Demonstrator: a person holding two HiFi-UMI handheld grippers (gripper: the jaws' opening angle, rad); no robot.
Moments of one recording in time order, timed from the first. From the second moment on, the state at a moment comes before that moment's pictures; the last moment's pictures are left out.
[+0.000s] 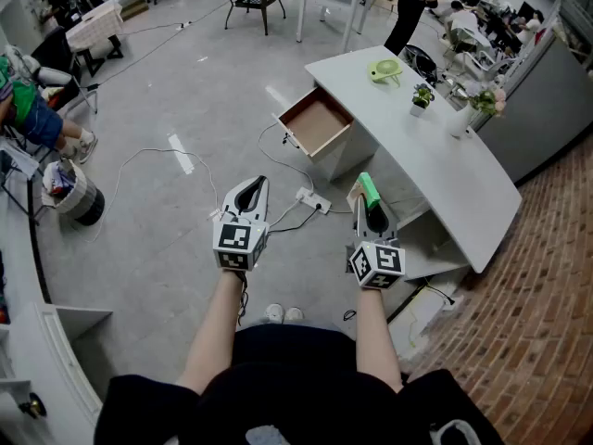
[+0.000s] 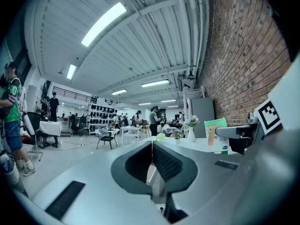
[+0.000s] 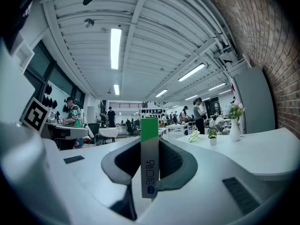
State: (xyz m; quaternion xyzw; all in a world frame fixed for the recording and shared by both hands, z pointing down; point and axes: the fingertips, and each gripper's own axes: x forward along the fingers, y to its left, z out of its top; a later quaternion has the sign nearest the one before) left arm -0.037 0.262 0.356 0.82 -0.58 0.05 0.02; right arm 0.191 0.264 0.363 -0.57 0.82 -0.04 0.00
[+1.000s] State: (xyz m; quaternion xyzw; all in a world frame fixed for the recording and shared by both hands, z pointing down) left arm -0.037 0.268 0.375 0.81 -0.59 0.06 0.05; right arm 0.195 0.265 0.373 -0.55 0.83 -0.09 0.02
